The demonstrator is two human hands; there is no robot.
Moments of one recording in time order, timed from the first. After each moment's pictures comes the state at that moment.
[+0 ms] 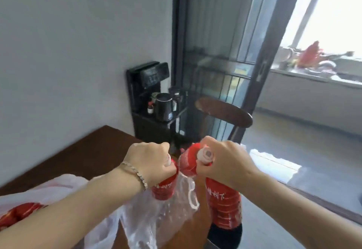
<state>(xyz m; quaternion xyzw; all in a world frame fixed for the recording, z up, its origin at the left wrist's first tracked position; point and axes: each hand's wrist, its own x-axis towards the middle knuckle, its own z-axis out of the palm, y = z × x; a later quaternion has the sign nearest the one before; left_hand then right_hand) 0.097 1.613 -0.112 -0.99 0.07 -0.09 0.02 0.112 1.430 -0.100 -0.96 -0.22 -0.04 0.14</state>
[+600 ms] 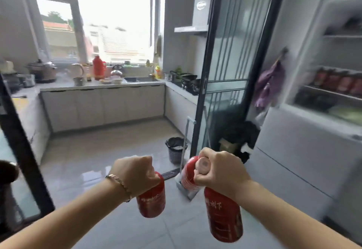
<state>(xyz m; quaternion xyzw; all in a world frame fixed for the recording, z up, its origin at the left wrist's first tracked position) 0.071 0.997 -0.097 -0.87 0.49 -0.10 -0.05 -0.094 0.870 -0.078 -0.95 0.28 -0.17 0.04</state>
